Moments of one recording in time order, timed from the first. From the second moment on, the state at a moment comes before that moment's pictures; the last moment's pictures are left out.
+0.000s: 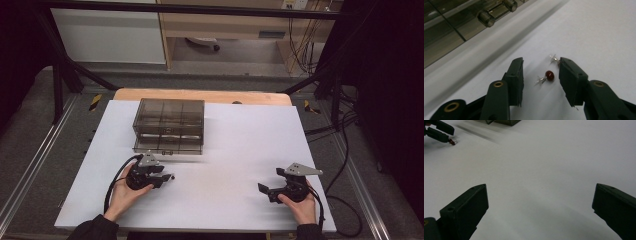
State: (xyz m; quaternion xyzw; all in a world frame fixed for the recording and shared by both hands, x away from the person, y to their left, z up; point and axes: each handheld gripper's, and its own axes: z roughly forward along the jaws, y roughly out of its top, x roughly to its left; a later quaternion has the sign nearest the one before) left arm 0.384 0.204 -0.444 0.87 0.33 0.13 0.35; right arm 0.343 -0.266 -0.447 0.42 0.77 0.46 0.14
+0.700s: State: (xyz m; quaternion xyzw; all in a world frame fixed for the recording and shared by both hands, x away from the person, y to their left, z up) left arm 0.384 0.200 -0.447 0.87 0.33 0.13 0.35; right arm 0.343 -0.265 -0.447 0.42 0.77 0.46 0.14
